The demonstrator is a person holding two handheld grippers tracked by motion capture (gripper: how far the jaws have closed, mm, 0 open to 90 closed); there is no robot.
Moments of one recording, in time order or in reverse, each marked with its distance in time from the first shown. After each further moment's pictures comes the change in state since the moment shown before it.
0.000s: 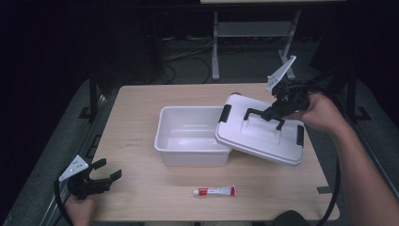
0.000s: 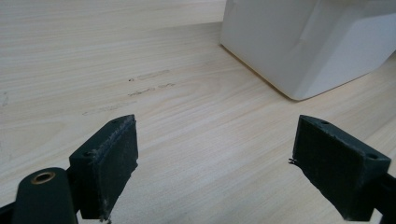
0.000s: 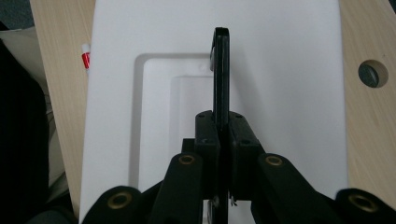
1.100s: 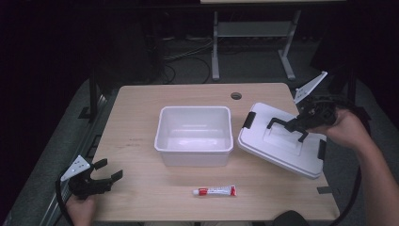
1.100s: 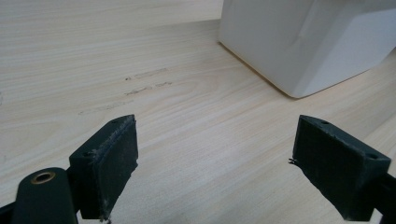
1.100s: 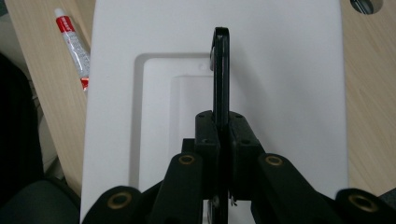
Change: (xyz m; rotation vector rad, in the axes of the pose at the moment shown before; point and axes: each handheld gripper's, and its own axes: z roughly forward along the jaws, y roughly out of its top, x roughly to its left) left arm -0.002 0.000 0.002 0.007 -0.001 0.010; right arm -0.004 -0.079 -0.001 -0.002 -0.034 0.138
